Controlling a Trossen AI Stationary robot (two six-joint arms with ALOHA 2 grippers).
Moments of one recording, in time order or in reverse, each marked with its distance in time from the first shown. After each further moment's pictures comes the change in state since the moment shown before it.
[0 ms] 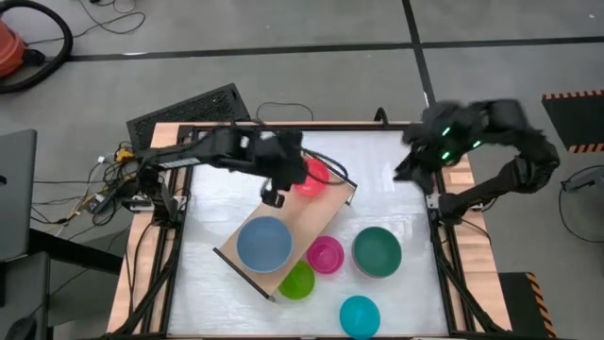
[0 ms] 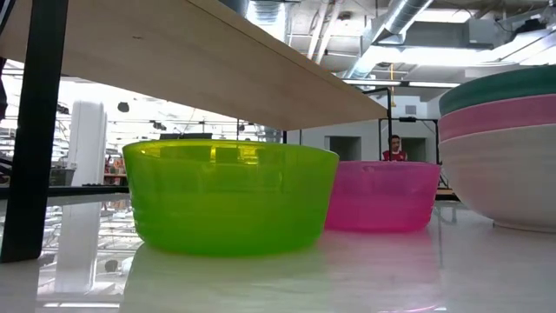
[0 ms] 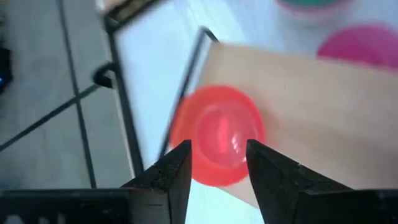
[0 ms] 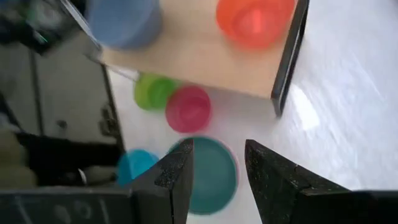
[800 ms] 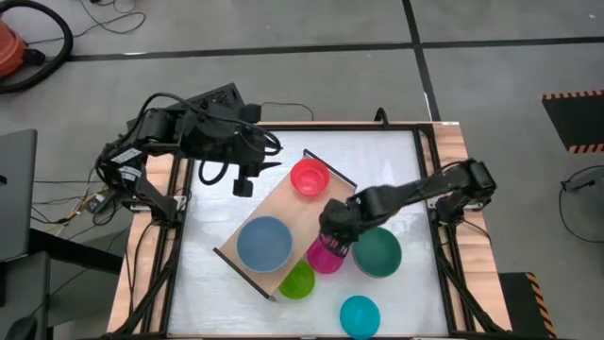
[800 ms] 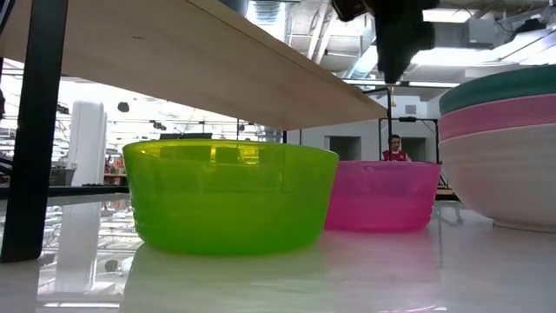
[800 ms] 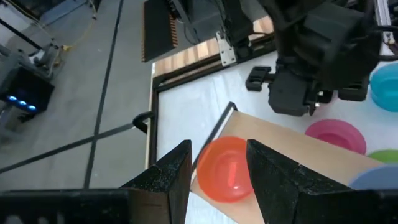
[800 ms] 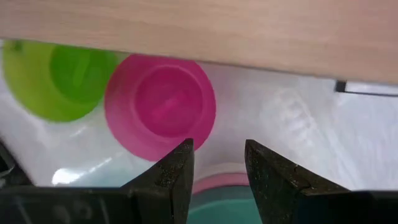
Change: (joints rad) left arm -0.035 -0.215 0.054 0.054 0.029 -0.112; right arm 0.334 0.464 -0.351 0.401 0.230 0.389
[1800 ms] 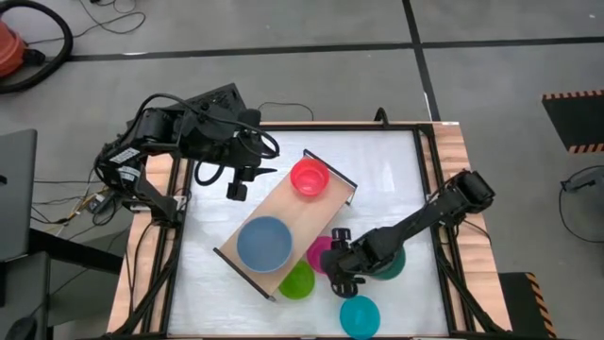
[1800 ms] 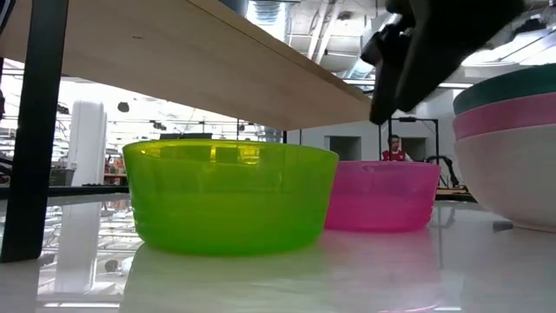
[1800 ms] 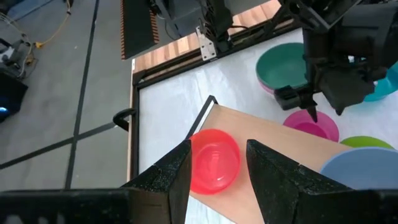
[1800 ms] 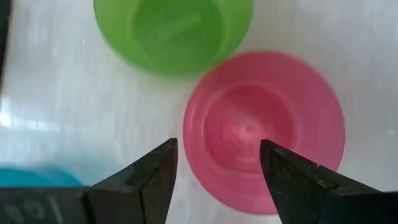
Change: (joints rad) left arm 0.000 -0.003 0.000 -0.048 0.063 -0.008; right arm 0.211 0.067 -0.230 0.483 0.100 -0.463
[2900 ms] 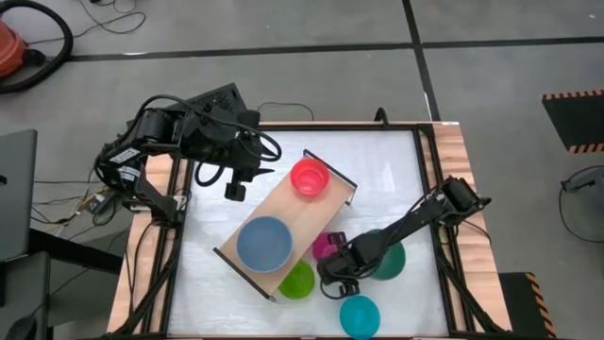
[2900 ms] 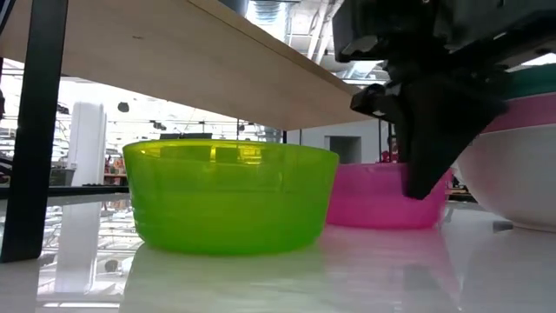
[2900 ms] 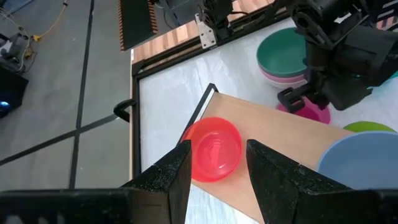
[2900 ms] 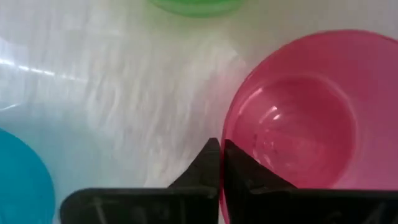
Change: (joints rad) left arm 0.000 0.001 0.000 -0.040 -0.016 0.016; right arm -0.031 0.129 0.001 -0.032 -0.104 -0.114
